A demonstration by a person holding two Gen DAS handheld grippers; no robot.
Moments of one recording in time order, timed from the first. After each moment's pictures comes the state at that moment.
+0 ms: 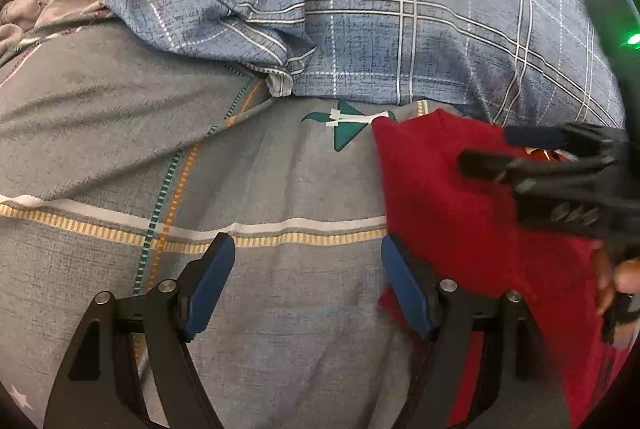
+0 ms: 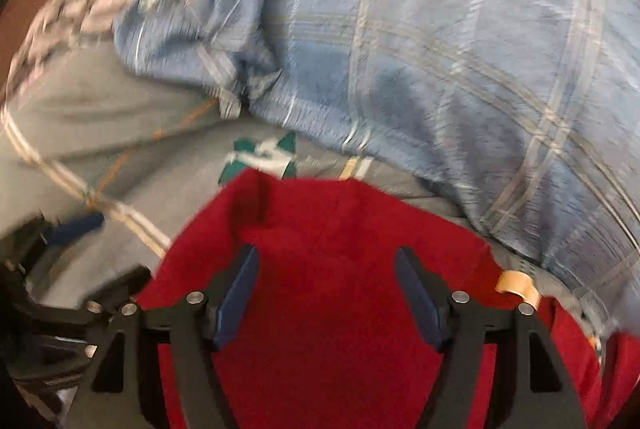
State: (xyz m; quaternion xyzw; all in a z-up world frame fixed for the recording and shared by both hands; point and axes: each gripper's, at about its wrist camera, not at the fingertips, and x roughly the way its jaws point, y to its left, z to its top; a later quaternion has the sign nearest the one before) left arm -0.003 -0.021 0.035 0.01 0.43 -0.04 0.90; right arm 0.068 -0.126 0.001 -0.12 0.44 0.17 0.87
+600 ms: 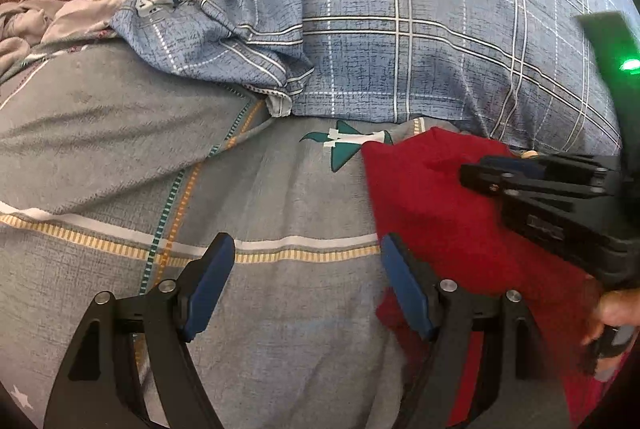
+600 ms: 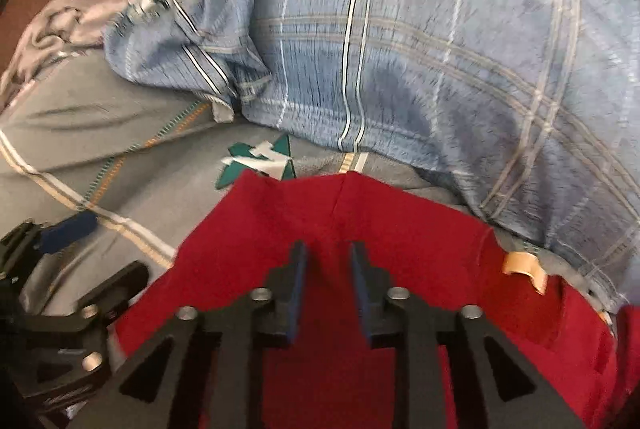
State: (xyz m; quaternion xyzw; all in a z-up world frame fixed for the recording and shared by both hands) left arm -0.002 -0.021 0.039 0.01 0.40 -0.03 0.92; right arm 0.052 -0.128 0.011 -0.08 0.42 0.14 0.90
